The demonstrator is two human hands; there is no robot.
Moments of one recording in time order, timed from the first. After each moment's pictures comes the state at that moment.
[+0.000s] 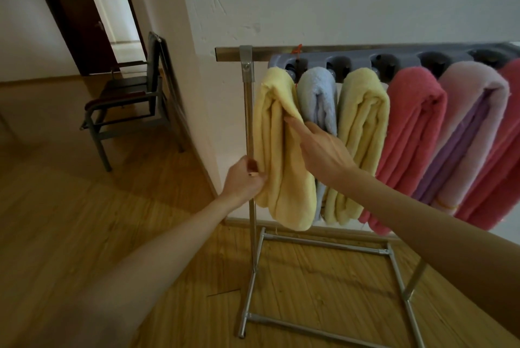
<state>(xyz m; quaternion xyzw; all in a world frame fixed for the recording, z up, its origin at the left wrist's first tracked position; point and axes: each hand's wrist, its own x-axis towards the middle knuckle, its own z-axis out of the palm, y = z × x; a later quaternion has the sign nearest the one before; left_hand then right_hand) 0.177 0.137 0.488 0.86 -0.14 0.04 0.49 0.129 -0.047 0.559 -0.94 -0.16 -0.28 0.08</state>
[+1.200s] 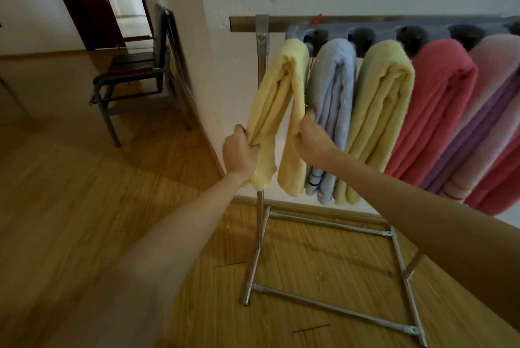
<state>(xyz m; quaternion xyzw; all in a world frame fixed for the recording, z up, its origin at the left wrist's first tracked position) 0.176 0.149 0.489 0.89 -0.04 0.25 0.38 0.147 -0.004 0.532 -0.95 -0.03 -0.14 0.28</state>
